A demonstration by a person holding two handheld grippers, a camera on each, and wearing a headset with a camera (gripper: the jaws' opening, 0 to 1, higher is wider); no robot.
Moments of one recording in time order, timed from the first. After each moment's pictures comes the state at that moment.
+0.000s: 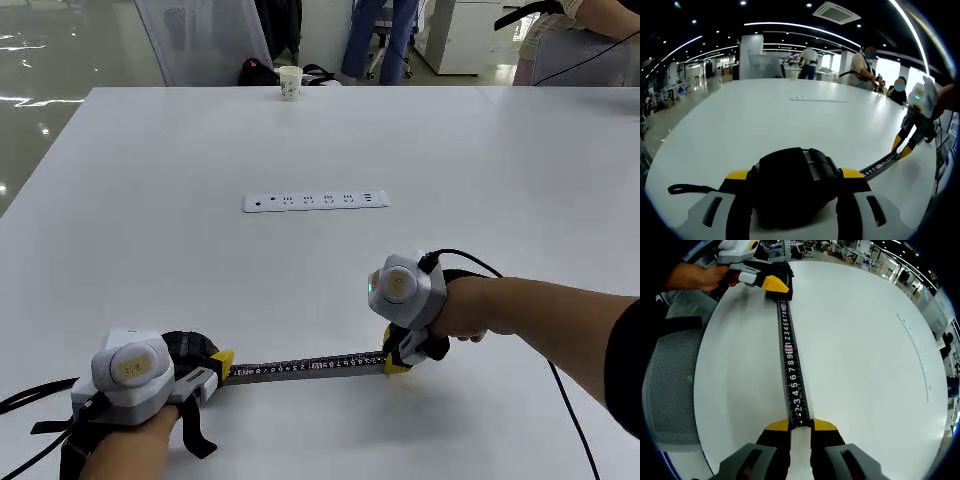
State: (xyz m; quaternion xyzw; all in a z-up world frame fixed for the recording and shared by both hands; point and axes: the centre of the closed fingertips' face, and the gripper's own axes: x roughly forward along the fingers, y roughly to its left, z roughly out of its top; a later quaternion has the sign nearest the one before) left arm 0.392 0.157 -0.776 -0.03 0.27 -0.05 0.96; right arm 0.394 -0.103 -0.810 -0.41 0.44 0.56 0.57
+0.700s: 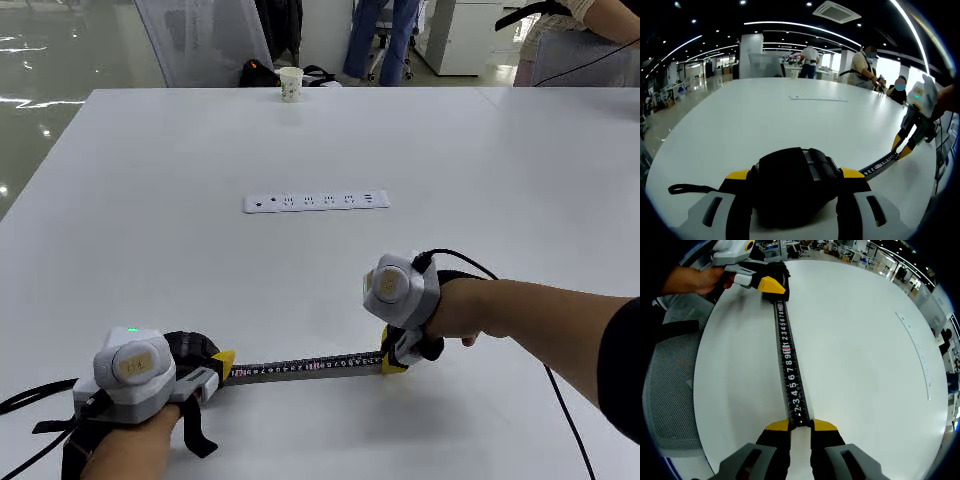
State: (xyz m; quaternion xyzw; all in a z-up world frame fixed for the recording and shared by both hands) left arm 0.391 0.157 -0.777 -0.03 0.27 -0.05 0.96; right arm 0.394 -0.100 -0.811 -0.41 0.44 0.55 0.58
